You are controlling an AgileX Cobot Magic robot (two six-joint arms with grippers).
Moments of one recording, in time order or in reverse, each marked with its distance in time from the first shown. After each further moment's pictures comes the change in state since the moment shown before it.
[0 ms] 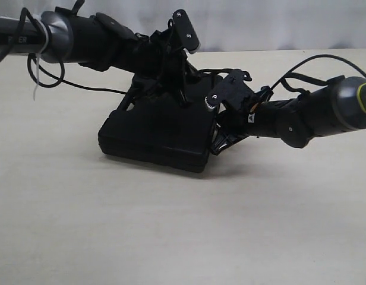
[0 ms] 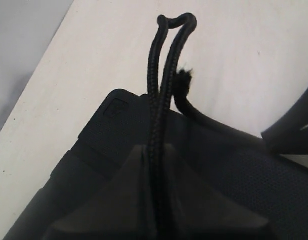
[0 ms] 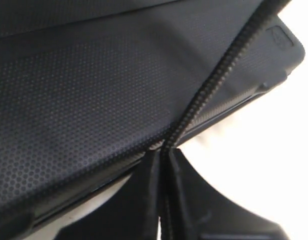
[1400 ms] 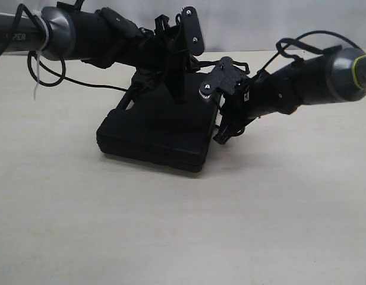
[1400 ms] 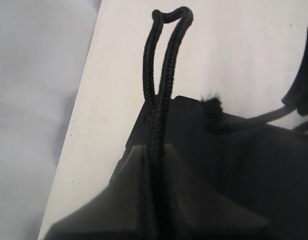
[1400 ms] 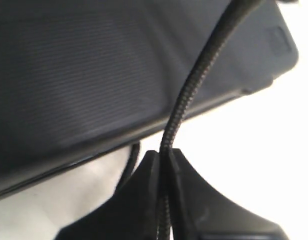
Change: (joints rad) left arm -0.024 -0.027 0.000 0.076 -0.125 0.141; right arm 0.000 0.006 -0.198 -0.004 0.366 -0.142
